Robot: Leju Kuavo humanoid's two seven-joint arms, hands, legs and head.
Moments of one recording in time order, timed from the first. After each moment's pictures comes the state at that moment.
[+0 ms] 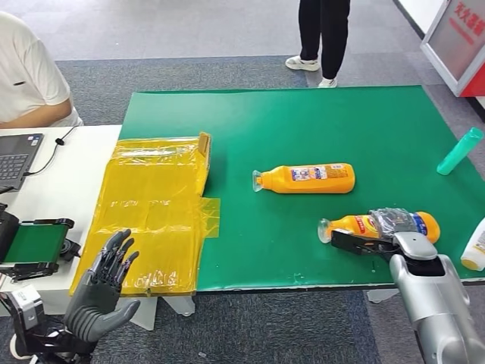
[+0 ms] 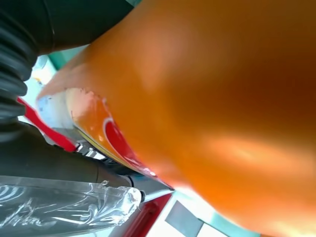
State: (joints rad) left arm 0.36 -0.05 -0.07 -1.88 0.23 -0.43 -0.19; right arm -0.43 -0.16 0.06 -0.93 1.45 0.22 -0.07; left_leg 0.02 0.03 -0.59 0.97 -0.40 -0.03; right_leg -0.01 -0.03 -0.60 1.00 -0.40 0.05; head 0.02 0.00
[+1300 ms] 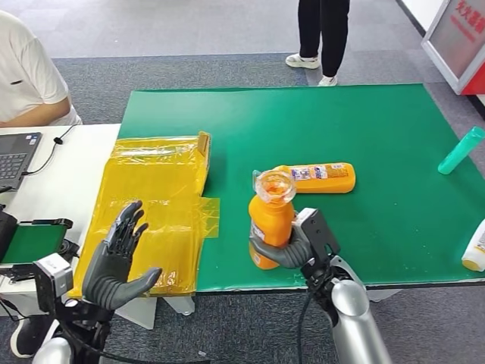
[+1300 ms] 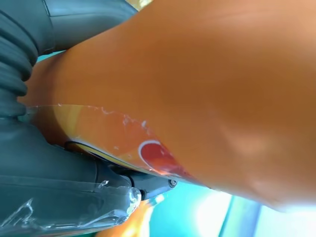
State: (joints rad) left arm 0.21 -0.15 -0.12 -1.87 0.04 -0.33 -0.13; right arm -0.14 0.21 0.19 -1.44 0.12 0.29 -0.13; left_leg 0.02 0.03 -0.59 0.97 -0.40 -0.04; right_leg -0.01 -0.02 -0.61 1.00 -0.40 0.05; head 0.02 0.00
